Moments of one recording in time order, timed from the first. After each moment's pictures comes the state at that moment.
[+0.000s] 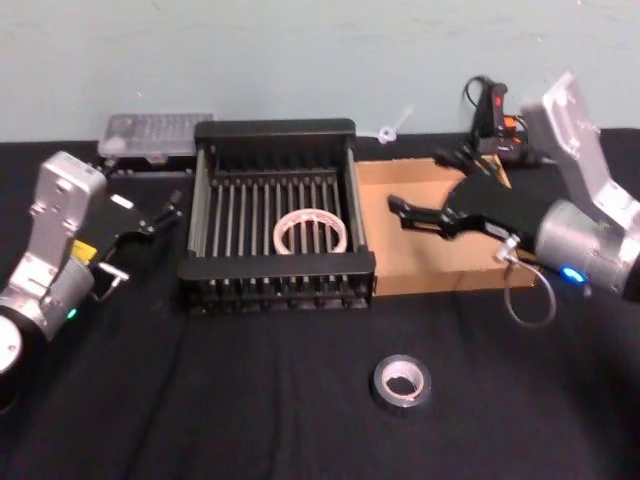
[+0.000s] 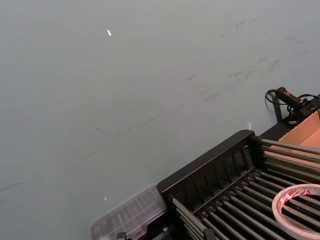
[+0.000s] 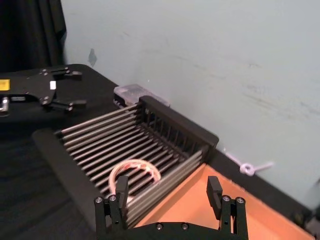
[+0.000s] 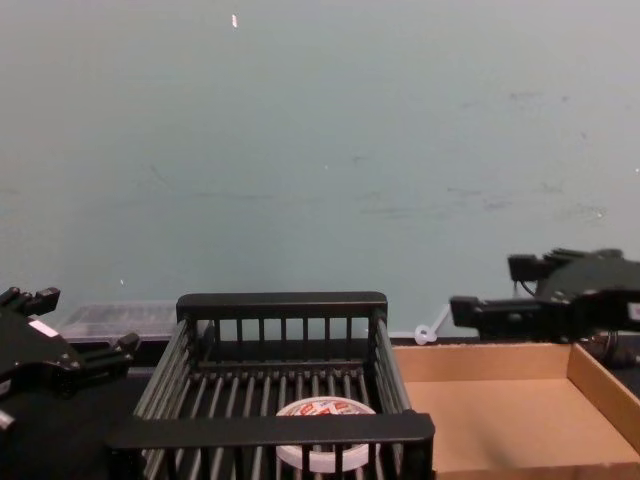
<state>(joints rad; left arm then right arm) -0.20 0.60 0.45 -1.41 -0.25 -0.12 0.03 0.28 0.52 -0.39 -1.61 0.34 0.22 0.47</state>
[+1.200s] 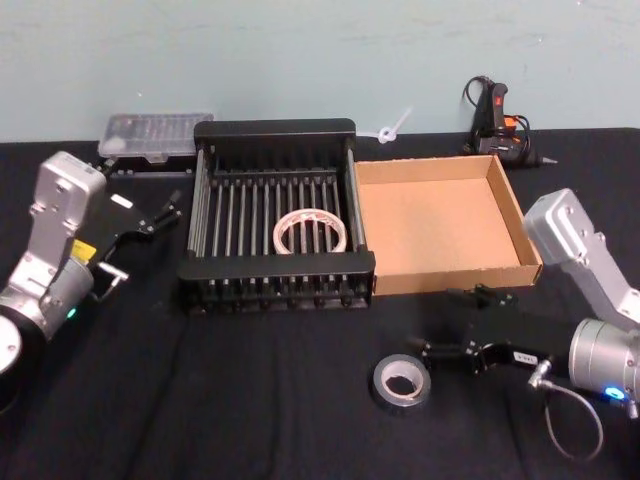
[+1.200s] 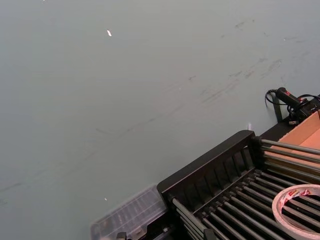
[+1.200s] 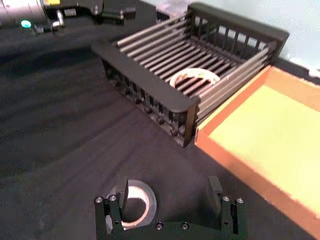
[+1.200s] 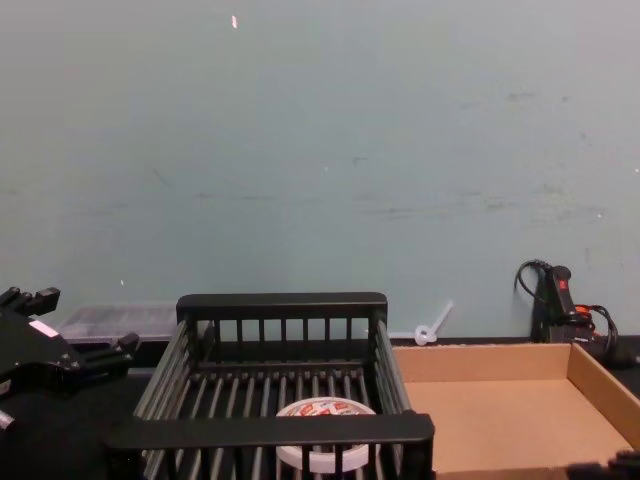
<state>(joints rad) -0.20 0.60 0.45 -1.41 -0.25 -0.12 0.03 0.04 0.73 -0.41 -1.82 0.48 0.42 0.45</state>
